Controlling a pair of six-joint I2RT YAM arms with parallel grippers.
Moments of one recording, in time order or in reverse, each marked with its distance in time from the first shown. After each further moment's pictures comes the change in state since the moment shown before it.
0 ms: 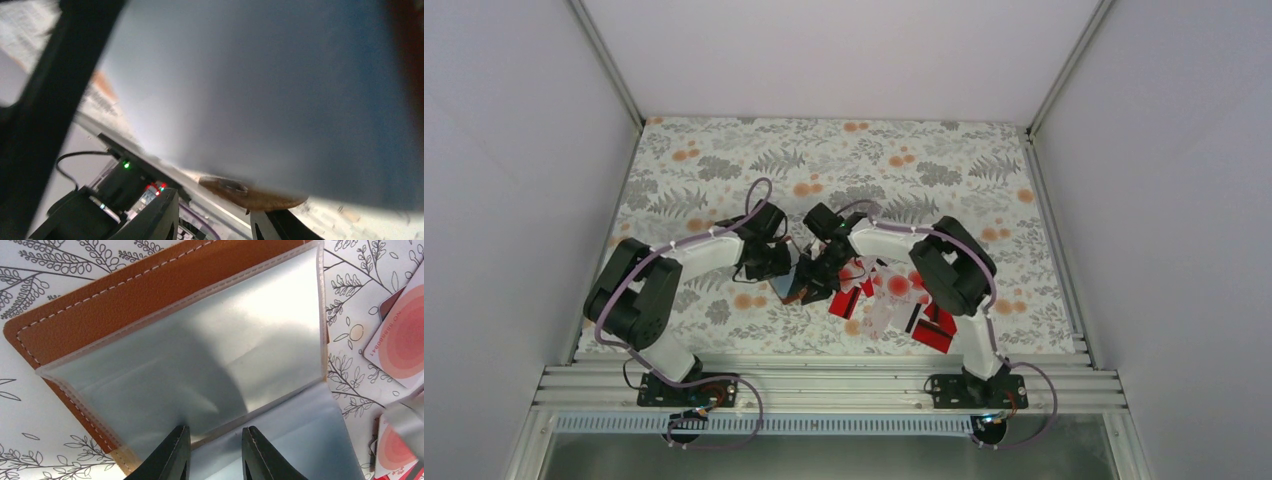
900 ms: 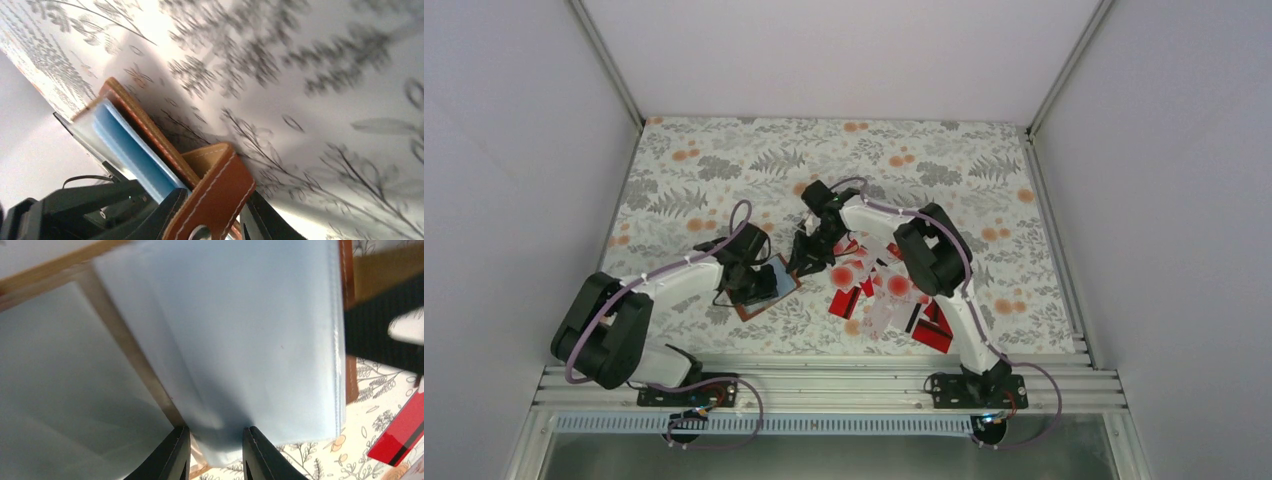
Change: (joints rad) left arm 0.018 -0.222 -0.205 -0.042 0.068 -0.005; right arm -0.097 0.230 0.298 -0.138 0.029 -0.199
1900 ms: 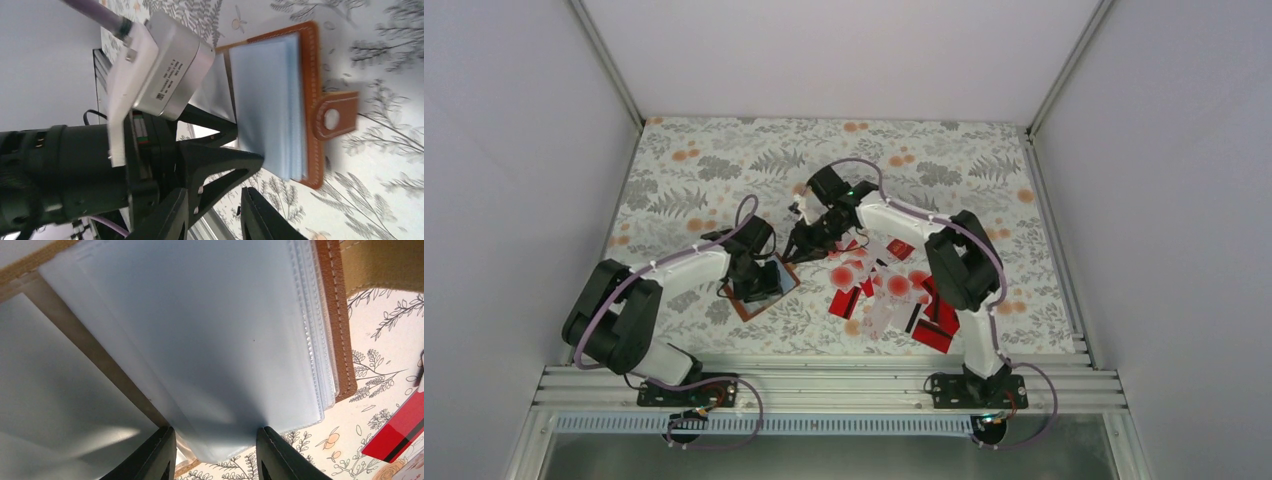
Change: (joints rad) left arm 0.000 0.071 0.087 -0.091 0.026 0.012; right arm 0.006 -0.236 -0.082 0.059 -0.027 -0.322
